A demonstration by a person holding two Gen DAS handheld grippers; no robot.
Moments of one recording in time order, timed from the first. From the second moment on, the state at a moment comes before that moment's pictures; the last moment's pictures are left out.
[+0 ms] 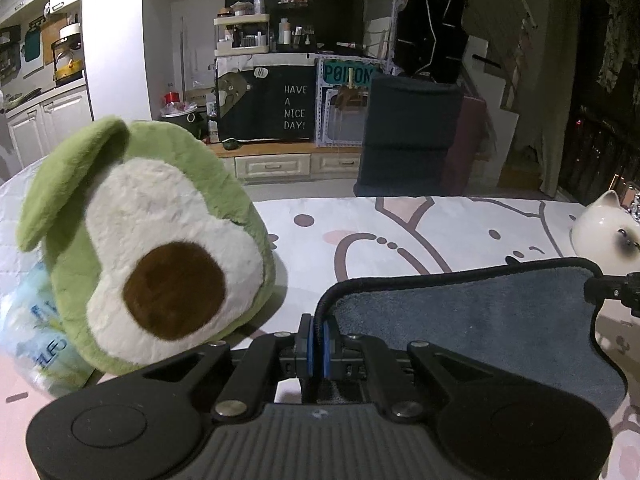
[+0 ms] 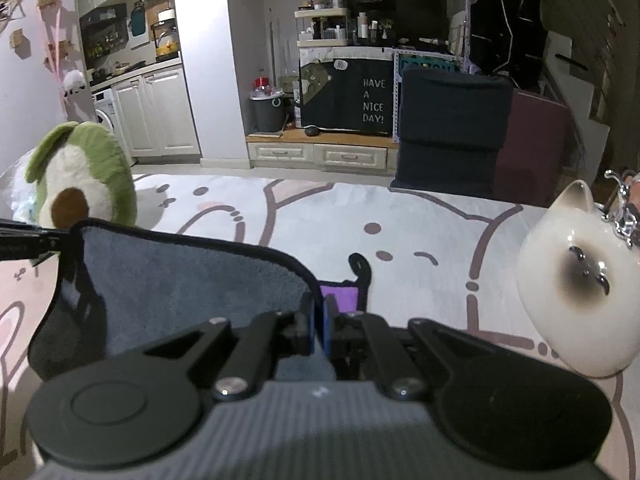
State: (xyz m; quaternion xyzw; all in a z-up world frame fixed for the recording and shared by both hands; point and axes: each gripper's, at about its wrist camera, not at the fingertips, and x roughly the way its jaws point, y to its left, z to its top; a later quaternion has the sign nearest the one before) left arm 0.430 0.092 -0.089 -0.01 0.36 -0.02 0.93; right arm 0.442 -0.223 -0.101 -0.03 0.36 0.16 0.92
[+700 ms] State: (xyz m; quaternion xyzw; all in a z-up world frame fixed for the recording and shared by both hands) left arm 0.474 0.090 -0.100 0.01 0.39 -0.02 0.92; right arm 0.476 -0.218 -0.114 -0.03 0.39 0.16 0.91
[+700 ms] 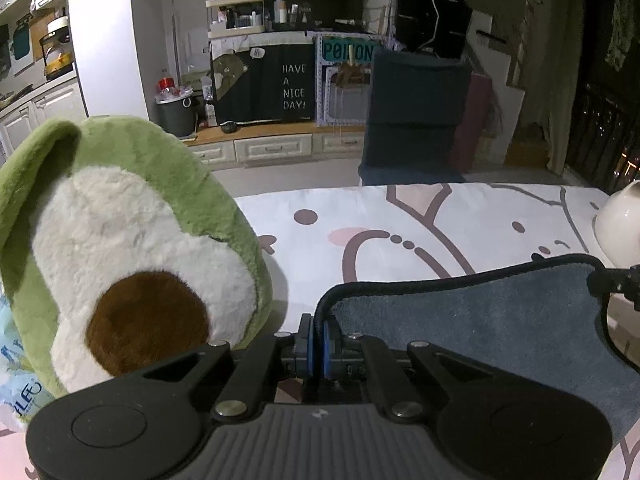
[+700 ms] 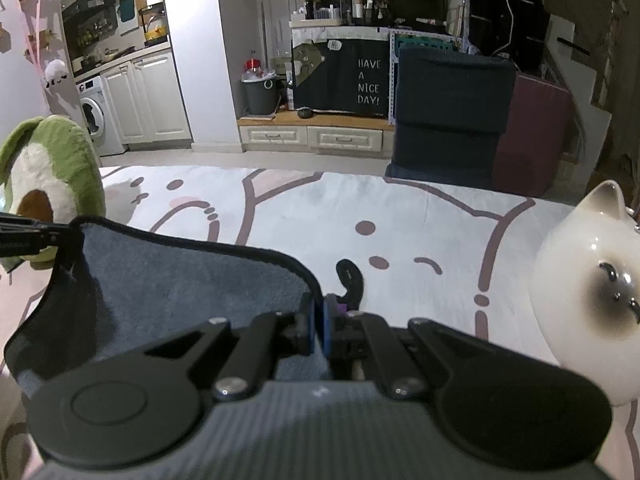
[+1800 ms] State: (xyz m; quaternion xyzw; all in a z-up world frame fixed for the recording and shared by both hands) left arm 0.474 0.087 -0.108 -0.03 0.45 -0.02 0.89; right arm 0.483 -0.213 -0.112 0.02 0.43 0.14 0.89
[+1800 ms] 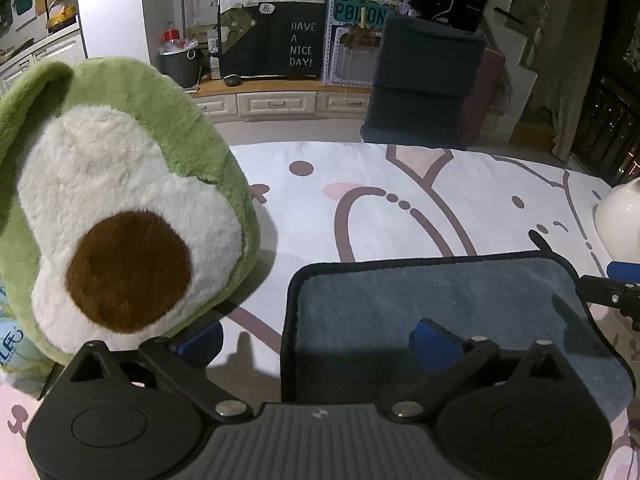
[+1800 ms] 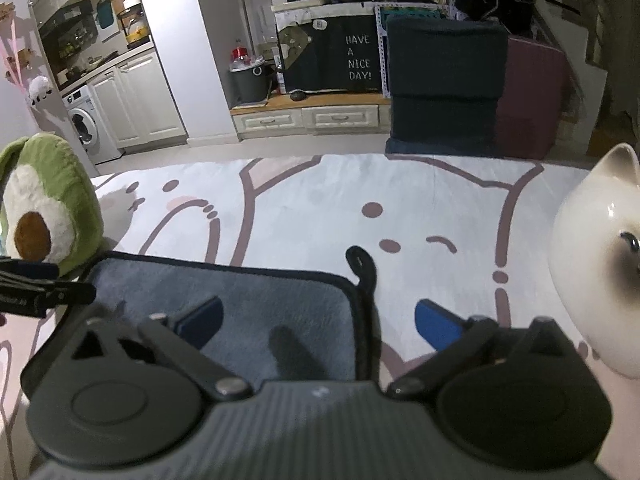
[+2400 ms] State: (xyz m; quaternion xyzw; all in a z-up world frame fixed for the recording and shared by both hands) left arm 0.446 0.077 -0.086 -0.03 0.46 -0.01 0.89; right arm 0.457 -0.206 -0.092 0.02 0.45 0.13 0.88
